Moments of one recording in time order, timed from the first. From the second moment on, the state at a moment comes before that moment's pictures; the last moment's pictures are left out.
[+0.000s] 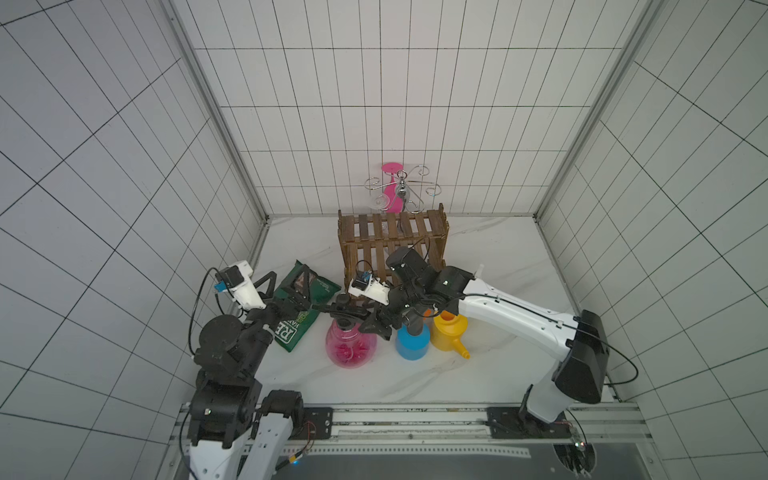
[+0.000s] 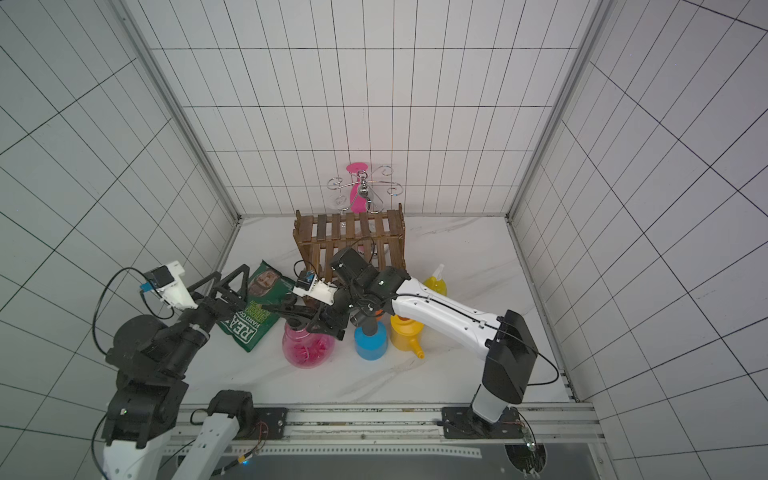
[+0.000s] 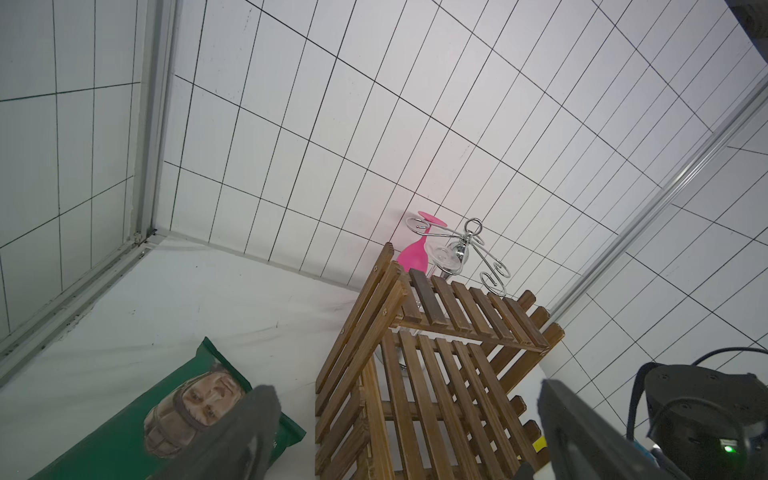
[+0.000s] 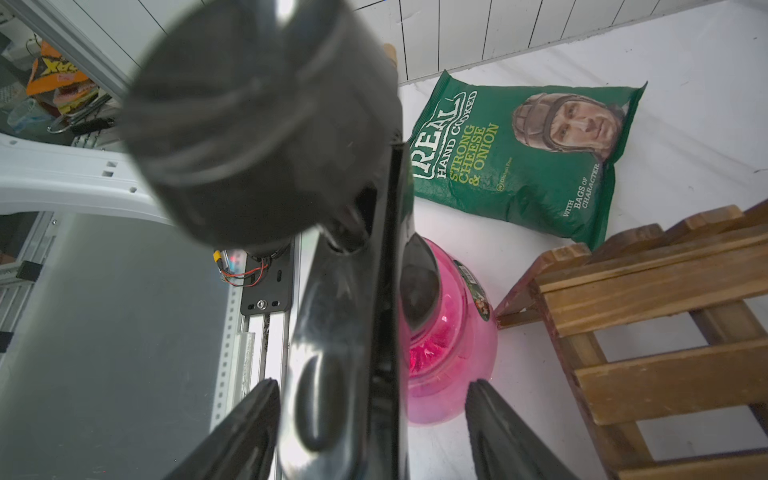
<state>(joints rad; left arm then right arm) -0.07 0.42 0.89 -0.47 0.14 -0.50 1.09 1.65 1.49 -0.61 -0.52 -0.23</state>
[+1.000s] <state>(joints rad) -0.04 0.42 0.89 -0.50 0.12 -0.49 1.11 1.61 1.43 -0.54 -0.47 -0.26</state>
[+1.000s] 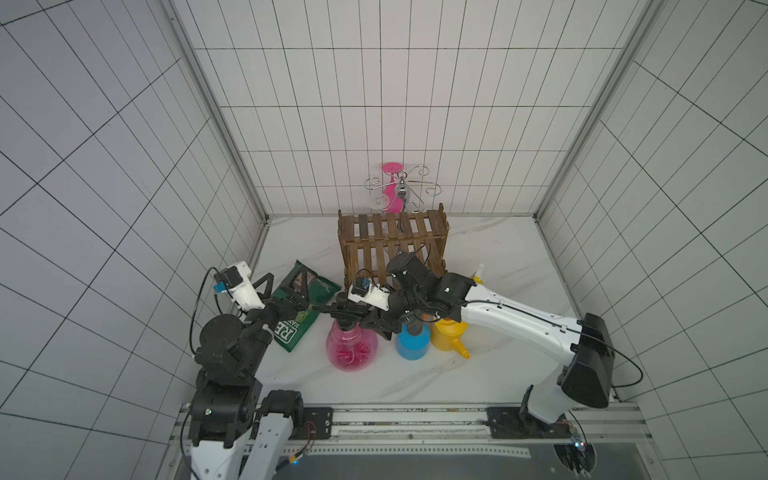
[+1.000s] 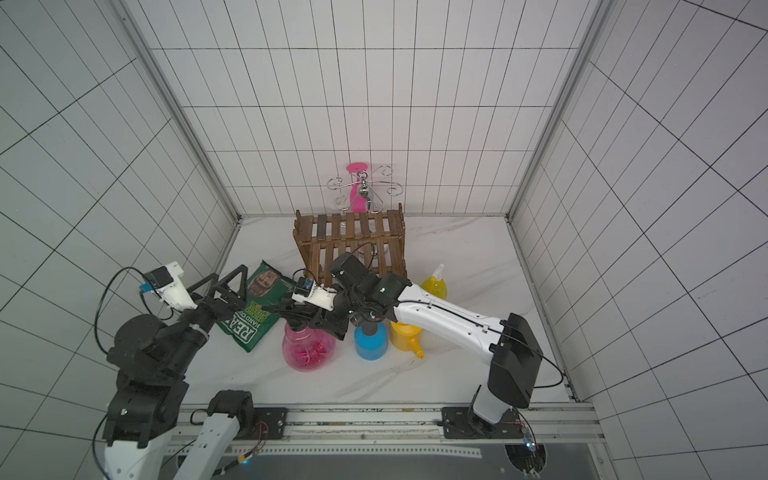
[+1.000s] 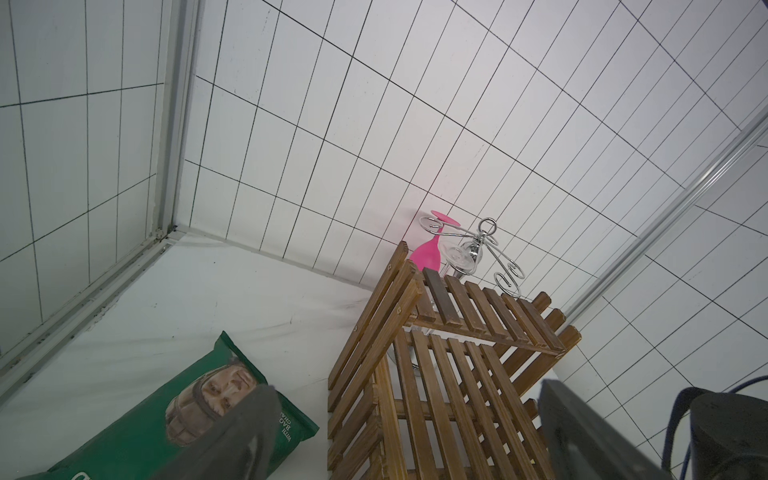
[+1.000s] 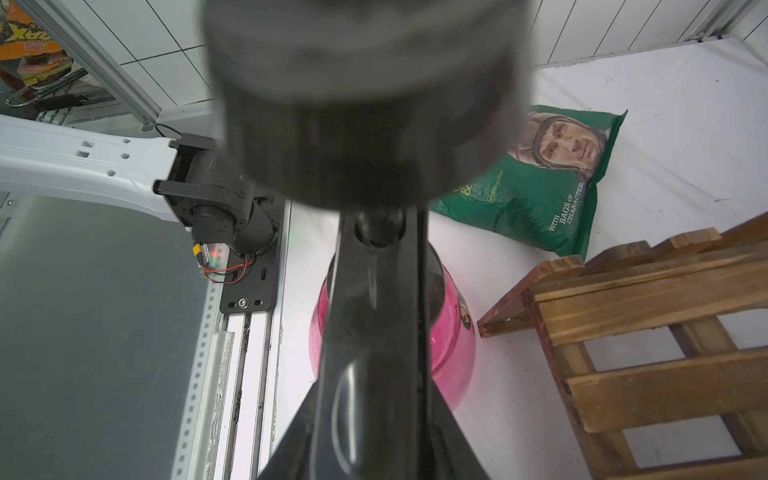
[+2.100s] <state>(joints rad) -0.02 0.40 0.91 -0.56 -0.01 -0.48 0.78 1.68 2.02 -0.94 -0.61 -0.20</state>
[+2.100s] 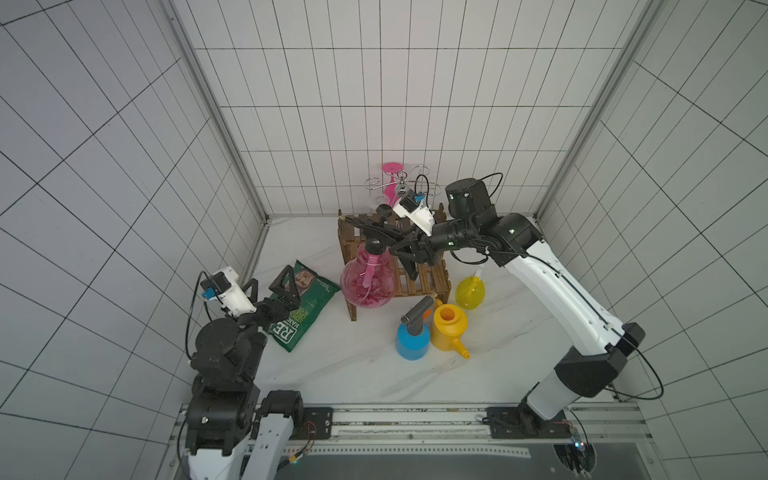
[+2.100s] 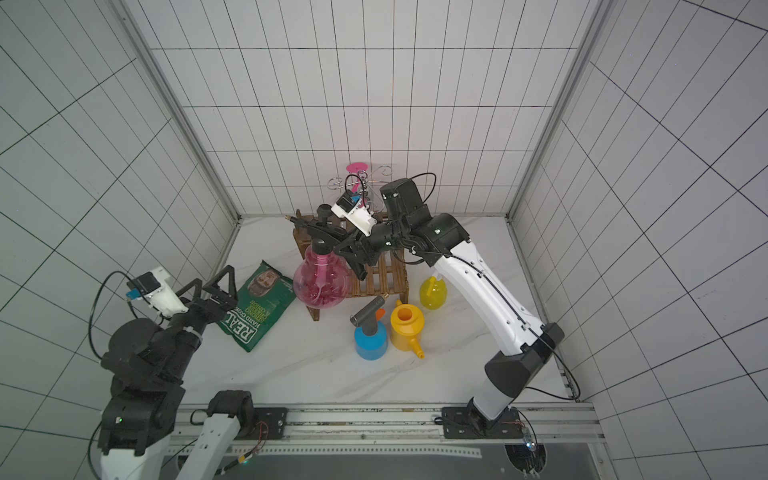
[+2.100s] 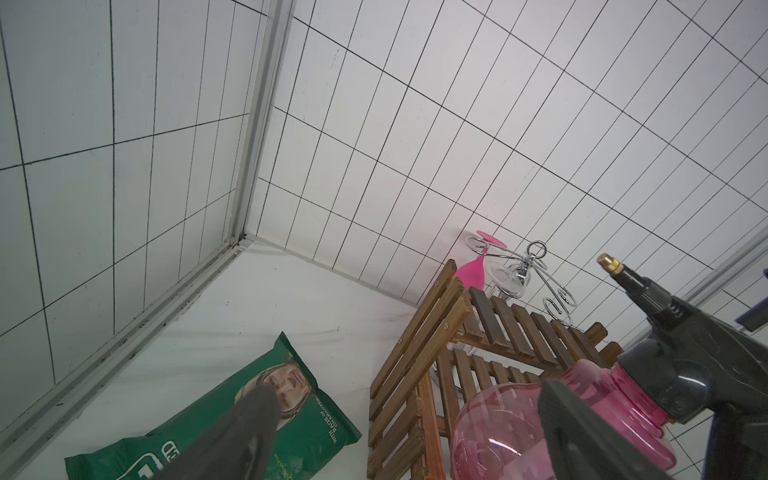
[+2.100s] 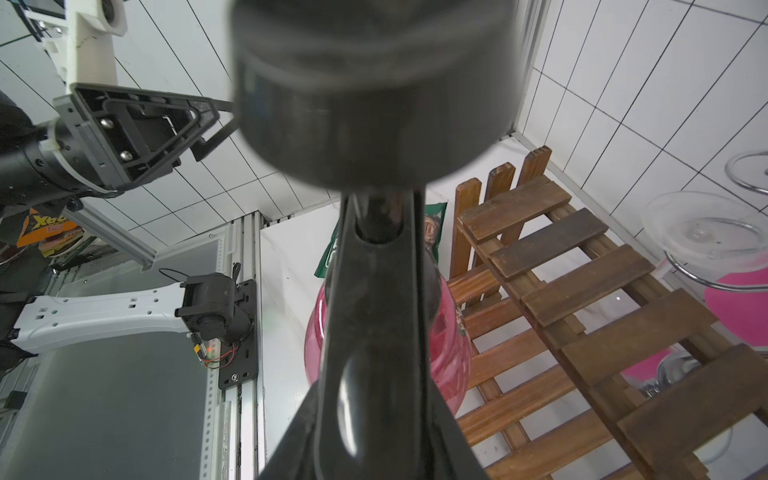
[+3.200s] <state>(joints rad) -0.02 0.39 0.91 -0.56 0.00 -0.48 0.83 1.92 2.41 -1.21 -0.50 -0.39</state>
